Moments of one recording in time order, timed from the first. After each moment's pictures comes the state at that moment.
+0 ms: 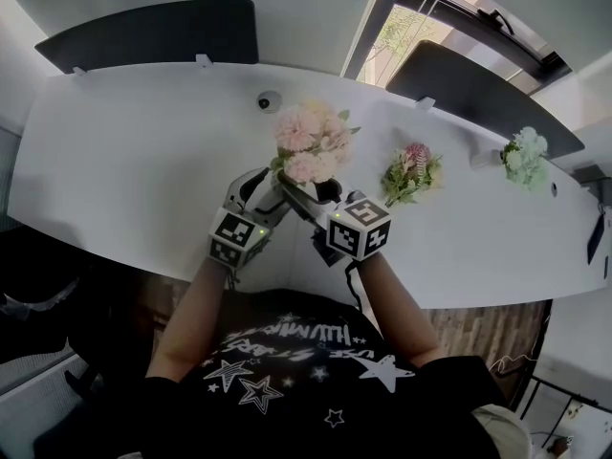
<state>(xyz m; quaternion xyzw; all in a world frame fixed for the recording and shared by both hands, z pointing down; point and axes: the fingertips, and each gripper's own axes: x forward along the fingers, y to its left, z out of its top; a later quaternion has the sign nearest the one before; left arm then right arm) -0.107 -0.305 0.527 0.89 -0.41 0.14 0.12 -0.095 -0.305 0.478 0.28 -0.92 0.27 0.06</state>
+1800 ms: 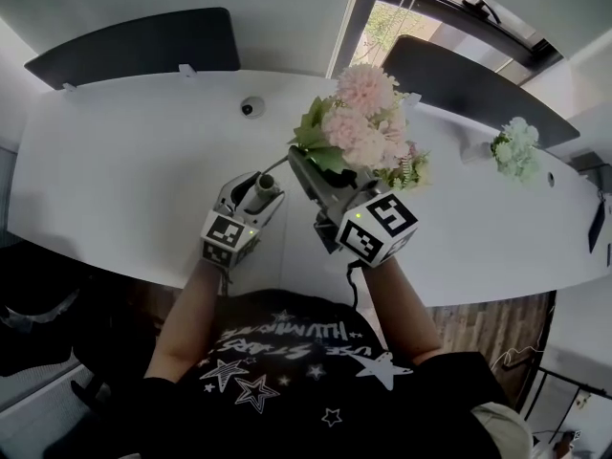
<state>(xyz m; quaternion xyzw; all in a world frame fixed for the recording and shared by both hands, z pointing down) -0.101 -0.315 0.536 0.89 -0.41 0.15 0.11 -0.058 -0.329 0.353 0.31 -0.94 0.15 -0.05</state>
